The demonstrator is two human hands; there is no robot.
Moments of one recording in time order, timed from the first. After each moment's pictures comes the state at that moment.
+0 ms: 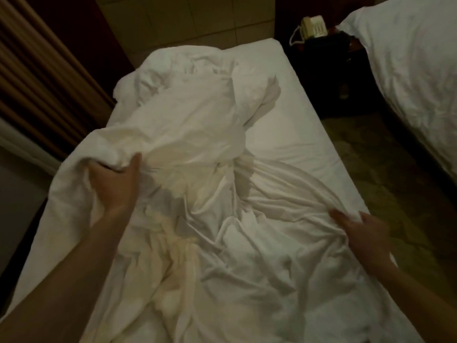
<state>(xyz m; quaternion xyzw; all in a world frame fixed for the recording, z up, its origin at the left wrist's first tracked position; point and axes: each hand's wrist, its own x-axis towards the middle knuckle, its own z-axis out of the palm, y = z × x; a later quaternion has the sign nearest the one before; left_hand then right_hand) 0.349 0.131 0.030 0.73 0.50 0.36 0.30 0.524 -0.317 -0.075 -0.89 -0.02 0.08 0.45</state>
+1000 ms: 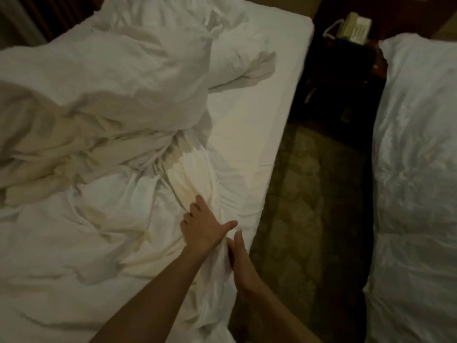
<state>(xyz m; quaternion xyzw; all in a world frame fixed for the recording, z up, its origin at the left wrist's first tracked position) 0.572 -0.338 -0.122 0.74 0.61 -0.06 0.27 0.620 -0.457 -0.117 -0.64 -0.12 0.61 0.45</state>
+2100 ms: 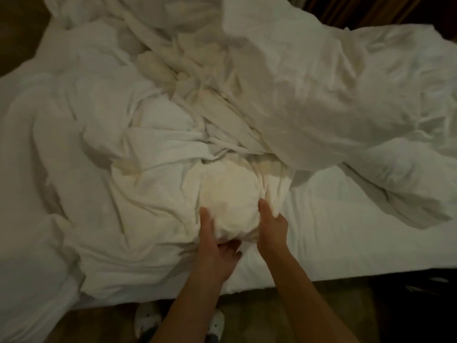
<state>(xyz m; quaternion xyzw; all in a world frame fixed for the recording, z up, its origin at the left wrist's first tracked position) 0.710 -0.302 -0.138 -0.33 0.37 0.61 0.62 0.791 -0.215 -0.158 -0.71 -0.34 0.56 0.26</state>
